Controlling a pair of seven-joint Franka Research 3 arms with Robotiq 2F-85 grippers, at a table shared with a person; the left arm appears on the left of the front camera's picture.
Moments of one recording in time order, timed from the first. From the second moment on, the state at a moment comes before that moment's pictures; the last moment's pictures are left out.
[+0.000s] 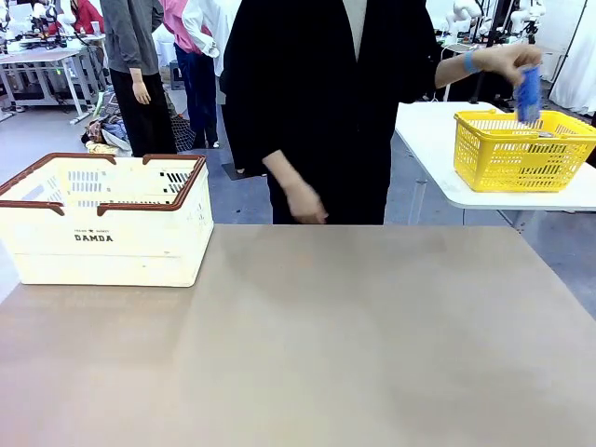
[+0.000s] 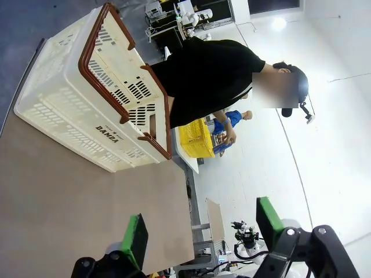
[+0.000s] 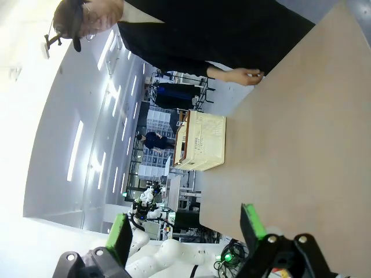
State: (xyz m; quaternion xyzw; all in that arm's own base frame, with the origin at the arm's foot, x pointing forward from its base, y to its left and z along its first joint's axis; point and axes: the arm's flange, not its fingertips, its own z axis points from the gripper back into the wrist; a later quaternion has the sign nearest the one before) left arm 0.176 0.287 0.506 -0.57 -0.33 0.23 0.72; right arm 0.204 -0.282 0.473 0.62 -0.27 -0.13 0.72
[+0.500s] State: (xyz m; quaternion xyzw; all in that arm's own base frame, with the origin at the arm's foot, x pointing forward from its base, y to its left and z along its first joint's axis) left arm 0.176 0.287 0.506 -0.57 -0.33 0.23 0.72; right arm 0.204 -0.283 0.473 0.62 -0.27 -0.13 0.72
